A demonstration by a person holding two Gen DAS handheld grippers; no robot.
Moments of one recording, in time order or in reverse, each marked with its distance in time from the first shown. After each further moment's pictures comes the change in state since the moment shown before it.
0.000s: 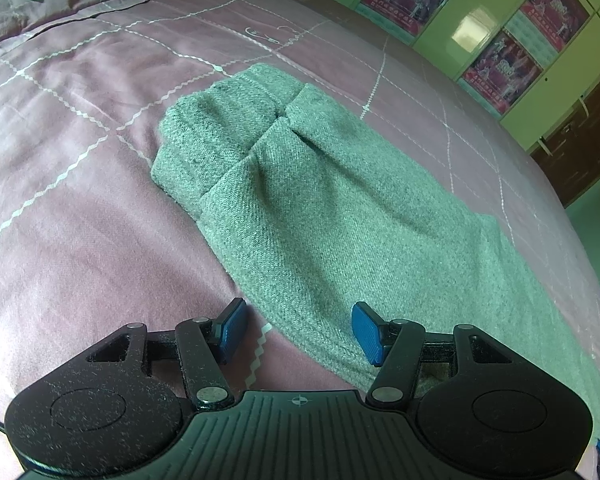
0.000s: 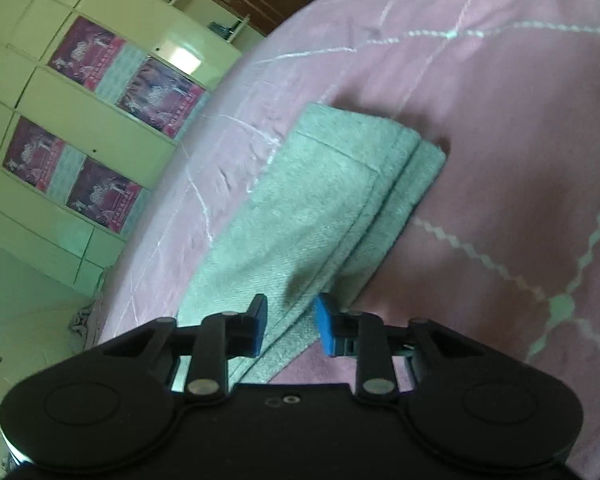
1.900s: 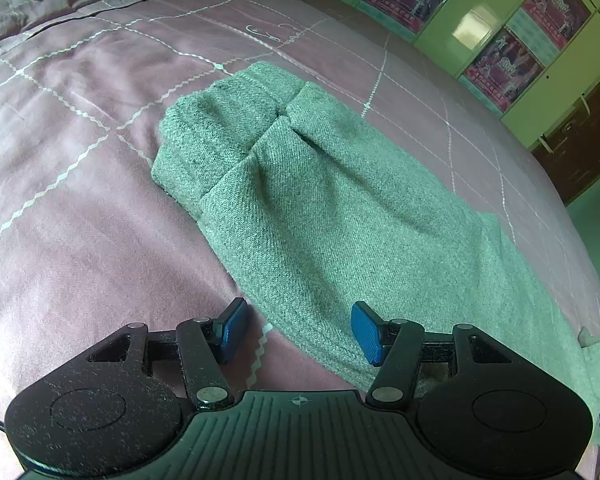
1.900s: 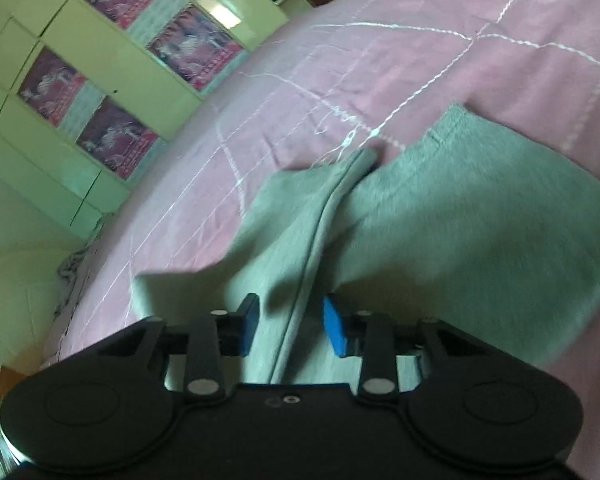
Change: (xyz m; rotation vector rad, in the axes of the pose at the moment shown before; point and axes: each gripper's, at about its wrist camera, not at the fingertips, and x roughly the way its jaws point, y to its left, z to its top) left arm 0.001 -0.002 0.000 -0.003 0.011 0.003; right arm 0.081 0.069 0.021 -0.198 0.084 -0.004
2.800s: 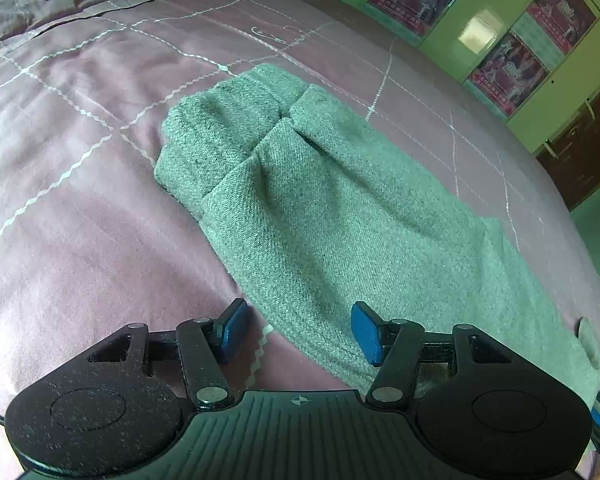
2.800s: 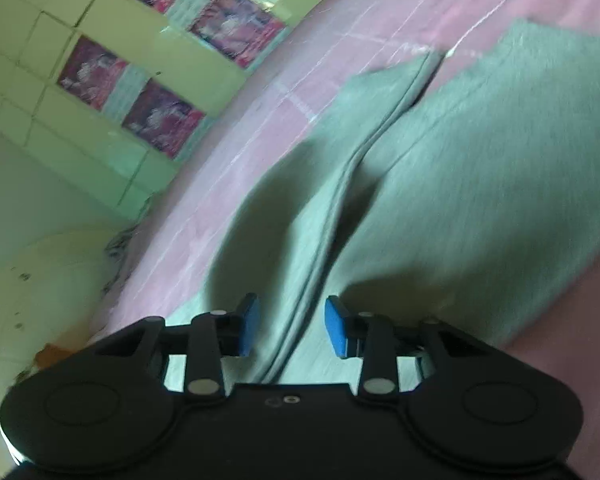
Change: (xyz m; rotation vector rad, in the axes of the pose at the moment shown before) left arm 0.001 0.000 0.001 -0.012 -0.003 0.008; right arm 0.004 0.034 -0.050 0.008 0.053 0.138
